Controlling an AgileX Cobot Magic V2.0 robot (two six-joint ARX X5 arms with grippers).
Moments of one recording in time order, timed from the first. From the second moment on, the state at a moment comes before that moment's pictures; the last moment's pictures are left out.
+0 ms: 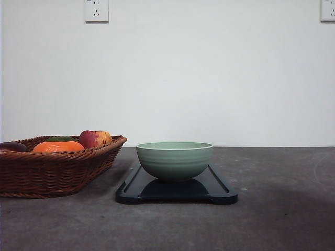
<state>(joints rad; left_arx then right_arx) 0.03 0.01 0.03 -0.18 0.05 -0.10 0.05 0.00 0.02 0.00 -0.06 0.03</state>
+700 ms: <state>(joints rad) 0.03 0.01 0.03 -0.18 0.05 -0.10 0.05 0.00 0.02 0.00 -0.06 0.03</state>
